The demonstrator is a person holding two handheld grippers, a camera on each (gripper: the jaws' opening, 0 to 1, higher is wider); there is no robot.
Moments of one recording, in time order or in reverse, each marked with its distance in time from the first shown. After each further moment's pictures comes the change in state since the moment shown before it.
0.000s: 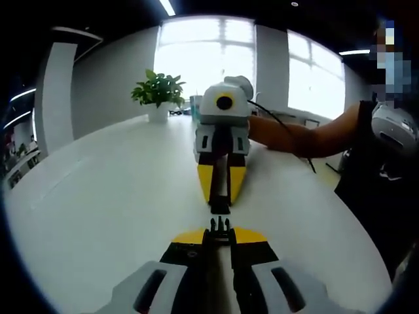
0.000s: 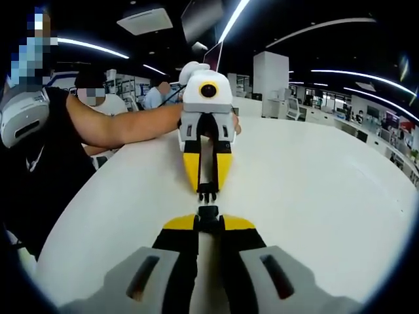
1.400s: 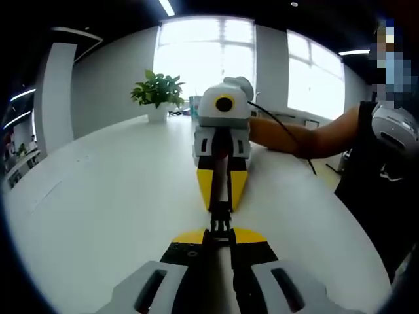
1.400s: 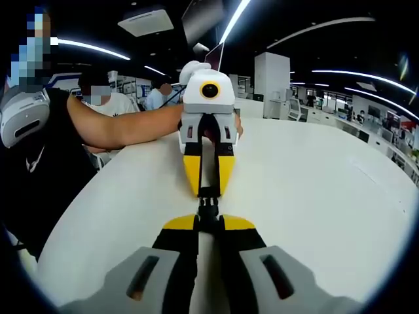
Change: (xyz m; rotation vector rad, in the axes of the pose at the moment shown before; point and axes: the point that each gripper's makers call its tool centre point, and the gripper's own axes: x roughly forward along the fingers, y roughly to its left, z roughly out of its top) left arm 0.005 -0.004 0.002 -0.006 0.001 -0.003; right arm 0.003 0.003 0.001 0.001 -0.007 0.009
